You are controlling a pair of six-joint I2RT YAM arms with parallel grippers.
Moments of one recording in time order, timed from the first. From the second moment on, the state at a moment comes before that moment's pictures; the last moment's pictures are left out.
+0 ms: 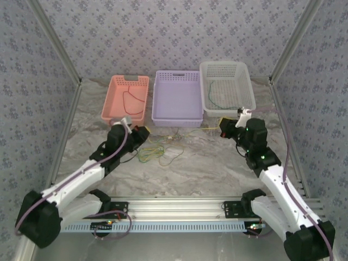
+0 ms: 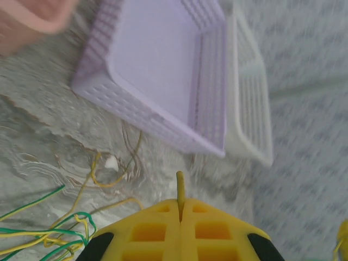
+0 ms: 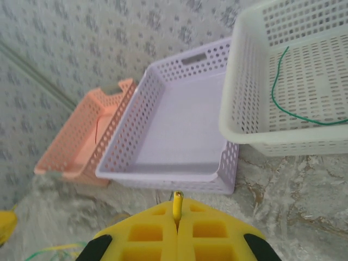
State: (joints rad) left arm -0.54 0.95 0.51 0.06 0.03 -1.16; right arm 0.28 0.78 0.61 -0.08 -0.15 0.49
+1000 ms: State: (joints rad) left arm -0.48 0.51 0.29 -0.03 -0.23 -1.89; right arm 0.32 0.65 0.38 0.16 0.15 1.41
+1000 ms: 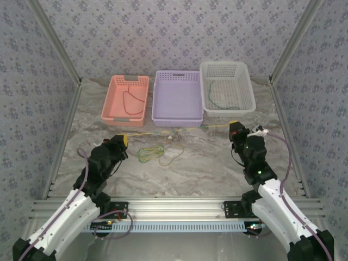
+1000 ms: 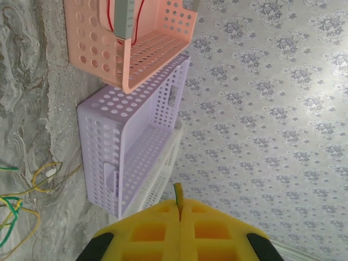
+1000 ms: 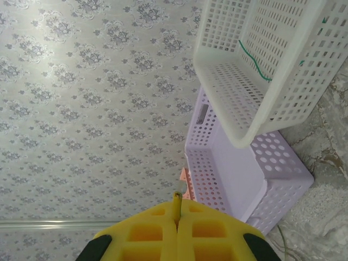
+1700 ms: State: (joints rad) left arm -0.26 1.88 1.48 0.33 0.24 -1.37; right arm 0.68 1.07 0.68 0.11 0.37 1.03
